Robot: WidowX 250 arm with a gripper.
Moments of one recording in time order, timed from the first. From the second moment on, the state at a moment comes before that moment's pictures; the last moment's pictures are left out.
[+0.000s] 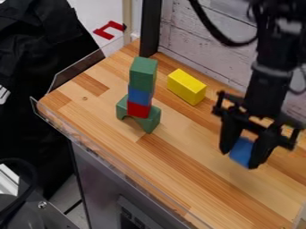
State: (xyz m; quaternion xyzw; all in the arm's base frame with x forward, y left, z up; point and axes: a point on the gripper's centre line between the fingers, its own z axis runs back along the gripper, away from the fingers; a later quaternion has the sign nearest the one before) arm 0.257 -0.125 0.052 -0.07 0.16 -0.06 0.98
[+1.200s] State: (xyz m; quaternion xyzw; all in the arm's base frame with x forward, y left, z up) arm 0.258 -0.126 0.016 -0.06 0.22 -0.03 0.97
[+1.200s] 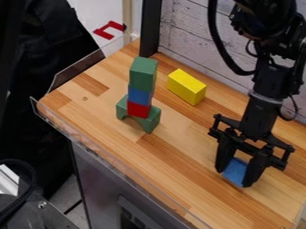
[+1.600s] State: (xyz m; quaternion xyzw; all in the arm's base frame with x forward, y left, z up) arm 0.259 -0.124 0.046 -0.06 0.19 -0.01 0.98
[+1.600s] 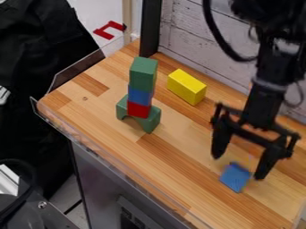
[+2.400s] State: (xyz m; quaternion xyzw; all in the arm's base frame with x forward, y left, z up) arm 0.254 -0.077 0.149 -0.10 0.02 0.04 0.99
